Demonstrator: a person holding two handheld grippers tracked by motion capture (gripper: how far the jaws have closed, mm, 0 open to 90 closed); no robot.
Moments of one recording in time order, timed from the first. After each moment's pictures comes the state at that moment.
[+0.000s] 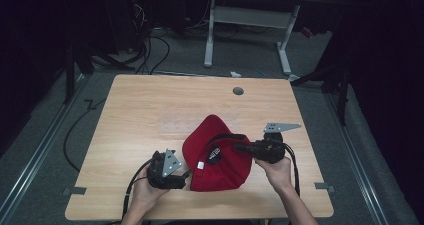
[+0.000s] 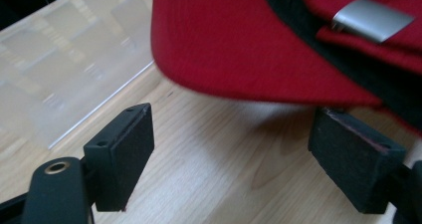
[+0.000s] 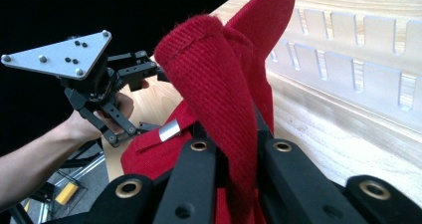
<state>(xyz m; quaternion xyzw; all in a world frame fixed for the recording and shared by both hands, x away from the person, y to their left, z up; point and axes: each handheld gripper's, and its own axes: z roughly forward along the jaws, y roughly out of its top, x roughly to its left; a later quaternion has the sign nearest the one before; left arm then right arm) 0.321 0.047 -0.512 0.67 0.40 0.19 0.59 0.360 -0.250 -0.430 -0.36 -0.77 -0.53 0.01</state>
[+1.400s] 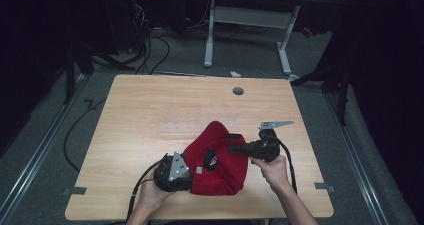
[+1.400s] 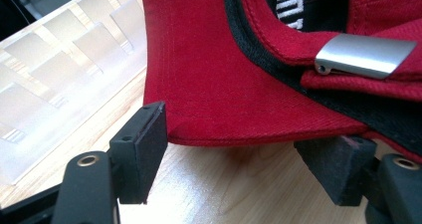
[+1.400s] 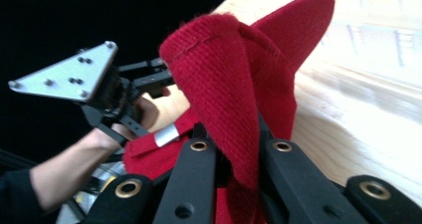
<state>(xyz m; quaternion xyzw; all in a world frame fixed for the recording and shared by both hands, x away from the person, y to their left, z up) 0.311 0.033 -0.510 0.68 0.37 0.17 0.61 0.371 -0.242 -0.436 -0.38 -0.76 -0.53 0.09</state>
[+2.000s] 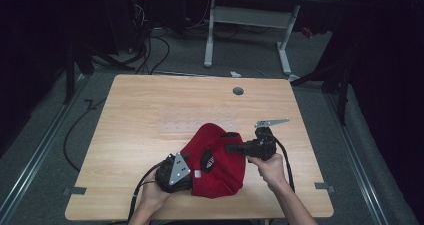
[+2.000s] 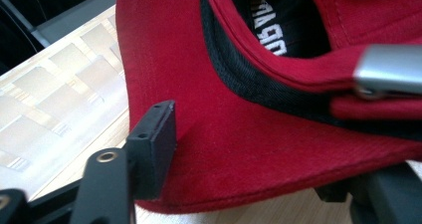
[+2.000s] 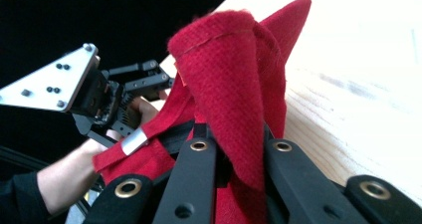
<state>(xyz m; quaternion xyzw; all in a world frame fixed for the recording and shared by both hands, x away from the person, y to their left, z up) 0.305 0.030 -0.502 0.67 0.35 0.17 0.64 0.377 -0.235 -0.437 -0.38 -0.76 -0.52 0.11</state>
